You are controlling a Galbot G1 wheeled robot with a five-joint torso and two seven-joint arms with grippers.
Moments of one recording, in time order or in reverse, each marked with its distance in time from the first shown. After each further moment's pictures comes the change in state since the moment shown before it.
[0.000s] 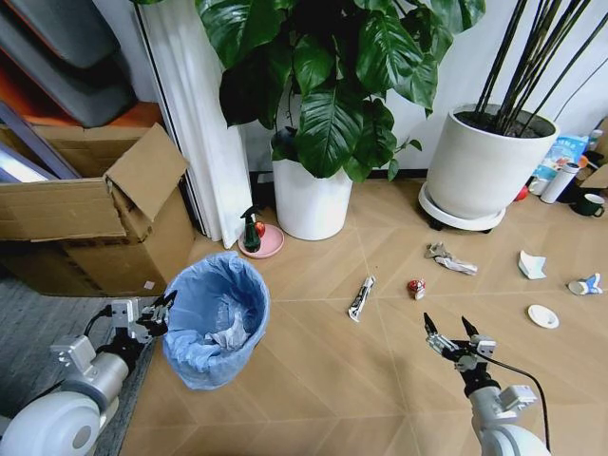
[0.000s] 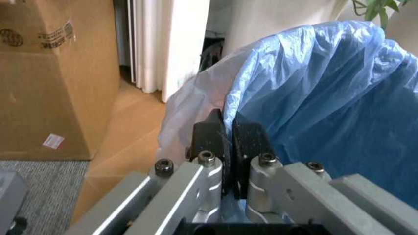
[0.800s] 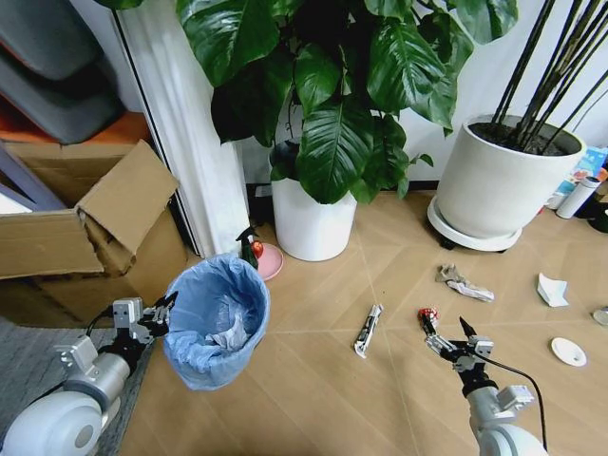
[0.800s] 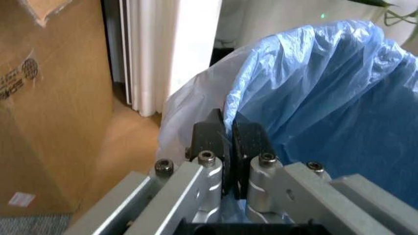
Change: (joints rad) left arm -0.002 0.000 0.007 0.006 0.000 0.001 -0.001; right arm 0.008 0.003 -0.007 -0.022 0.004 0.009 -0.013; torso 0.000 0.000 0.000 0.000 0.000
